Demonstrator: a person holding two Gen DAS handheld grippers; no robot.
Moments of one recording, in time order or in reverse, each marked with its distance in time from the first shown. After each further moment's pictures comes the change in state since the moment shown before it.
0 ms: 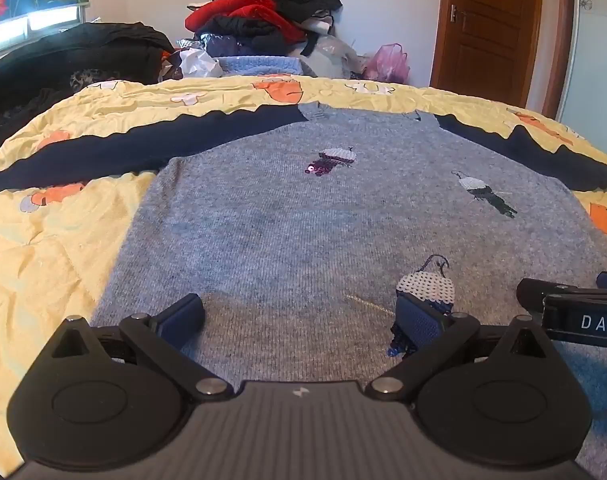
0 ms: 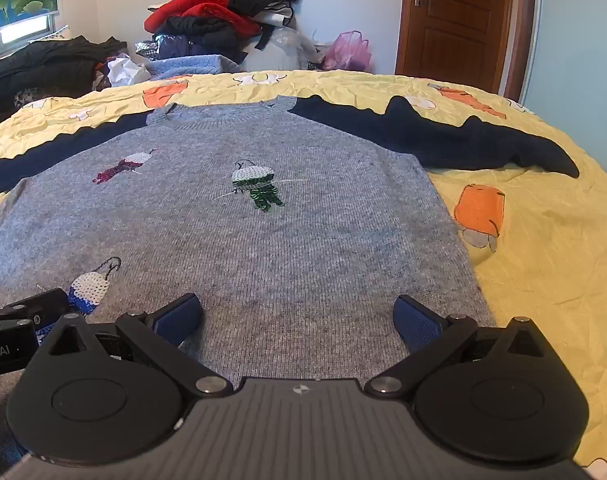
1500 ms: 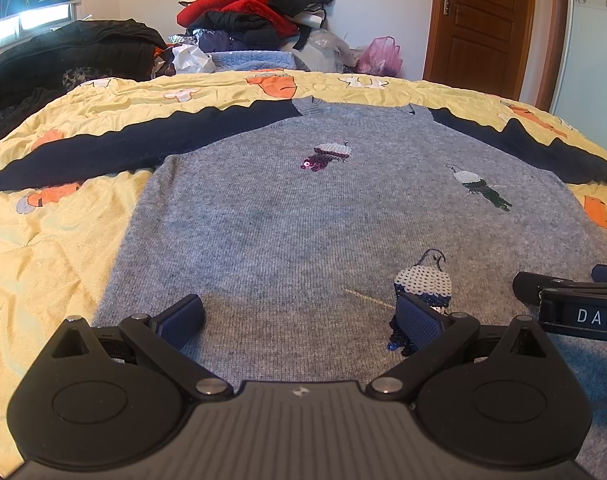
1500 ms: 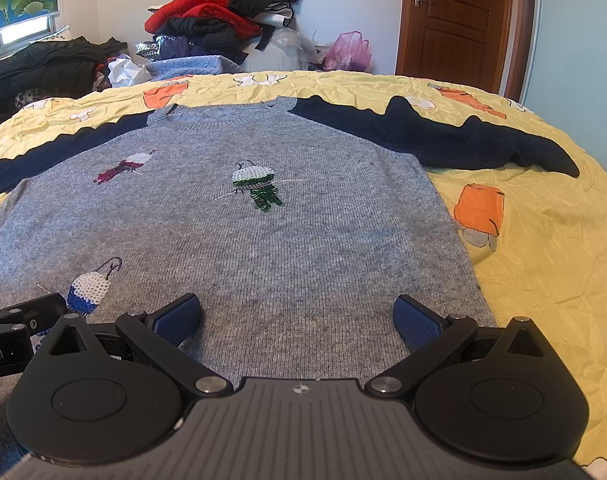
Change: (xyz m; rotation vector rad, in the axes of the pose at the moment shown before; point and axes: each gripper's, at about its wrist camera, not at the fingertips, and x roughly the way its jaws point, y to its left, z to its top) left arm -0.001 0.003 0.002 0.024 0.030 -0.012; right arm -0.001 0.000 -0.001 0.003 -0.004 0.002
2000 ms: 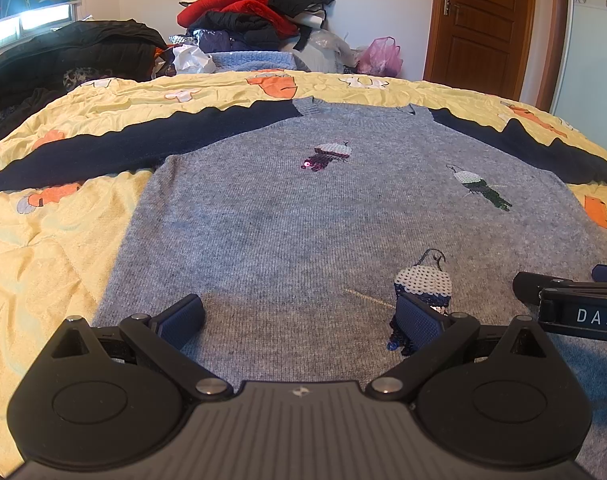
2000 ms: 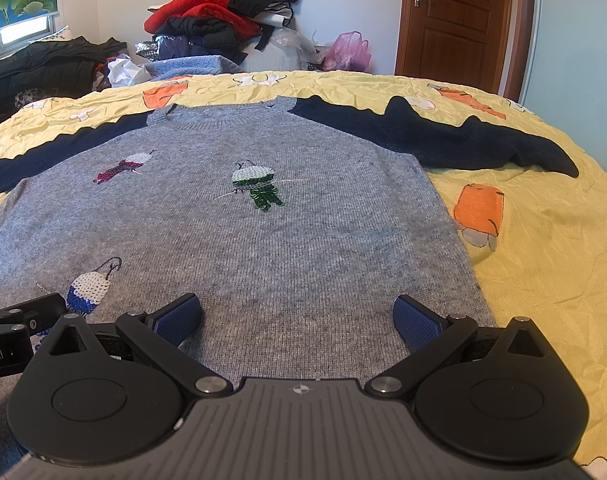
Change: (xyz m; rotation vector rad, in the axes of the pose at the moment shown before) left arm 0.000 0.000 0.000 -0.001 0.000 -0.001; right arm 0.000 0.000 0.000 0.000 0.000 -0.001
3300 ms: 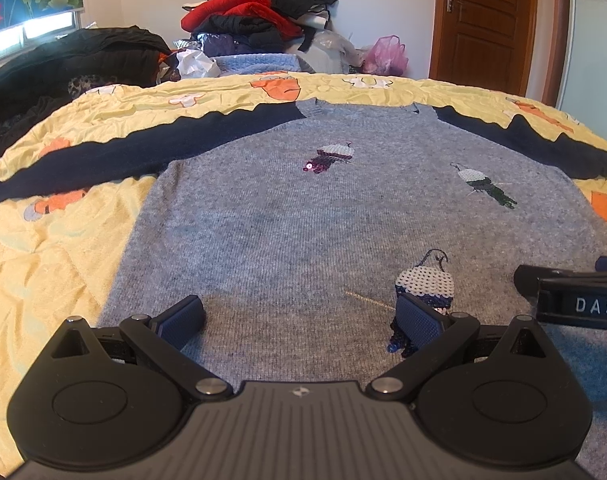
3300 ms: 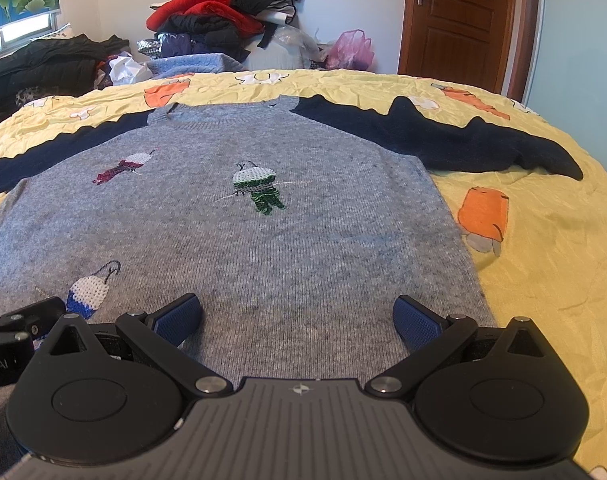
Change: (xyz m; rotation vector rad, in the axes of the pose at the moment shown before) left arm -0.001 -0.005 0.003 0.026 -0.002 0.035; right arm 0.006 0.000 0.006 -0.007 0.009 0.010
